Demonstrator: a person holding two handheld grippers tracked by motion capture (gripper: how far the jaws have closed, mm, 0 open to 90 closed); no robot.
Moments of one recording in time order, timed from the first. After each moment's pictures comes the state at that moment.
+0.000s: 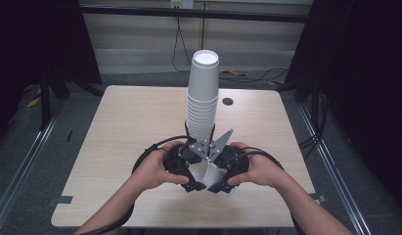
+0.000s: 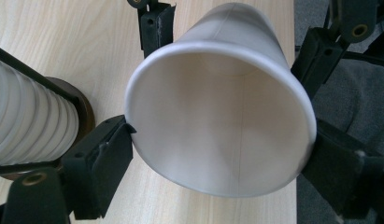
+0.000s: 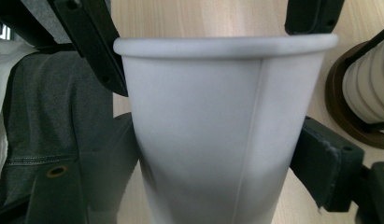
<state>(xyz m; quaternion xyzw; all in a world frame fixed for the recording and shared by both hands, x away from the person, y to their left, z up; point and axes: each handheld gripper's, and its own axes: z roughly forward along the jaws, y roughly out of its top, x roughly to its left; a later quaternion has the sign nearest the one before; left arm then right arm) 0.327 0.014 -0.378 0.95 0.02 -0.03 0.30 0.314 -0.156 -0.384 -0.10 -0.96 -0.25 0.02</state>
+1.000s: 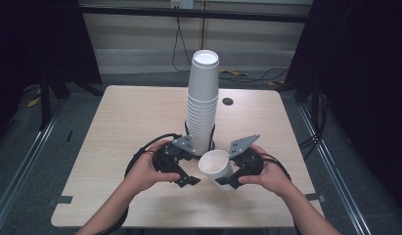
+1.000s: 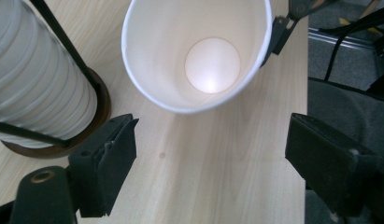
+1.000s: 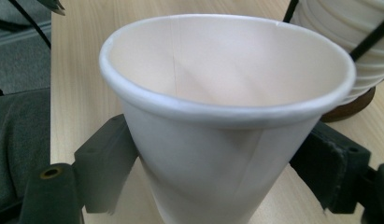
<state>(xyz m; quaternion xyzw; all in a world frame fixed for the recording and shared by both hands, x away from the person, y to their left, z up) 0.336 0.044 -0.394 0.93 0.09 -0.03 0.36 0.318 -0.208 -0.419 -0.19 -0.92 -0.35 -0.05</state>
